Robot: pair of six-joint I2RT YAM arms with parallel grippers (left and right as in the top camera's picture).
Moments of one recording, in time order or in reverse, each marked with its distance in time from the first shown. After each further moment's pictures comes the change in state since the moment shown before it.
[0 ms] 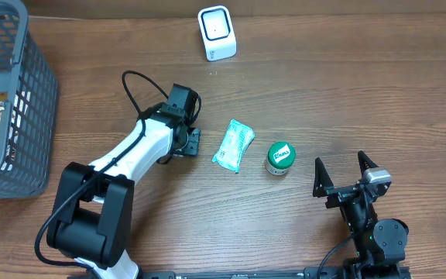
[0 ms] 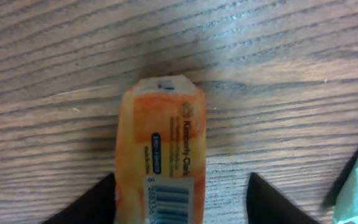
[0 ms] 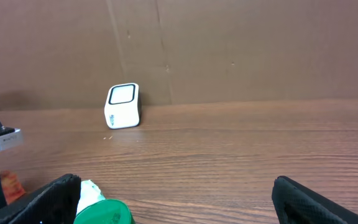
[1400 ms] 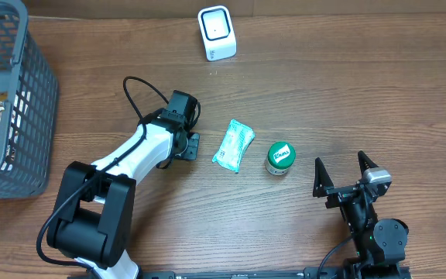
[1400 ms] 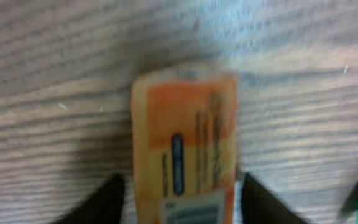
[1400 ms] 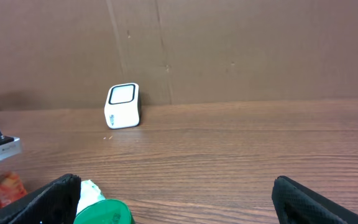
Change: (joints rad) left arm 0.000 0.001 -0.055 0.068 0.000 0.011; right arm 0.000 0.000 0.000 0.000 0.000 0.000
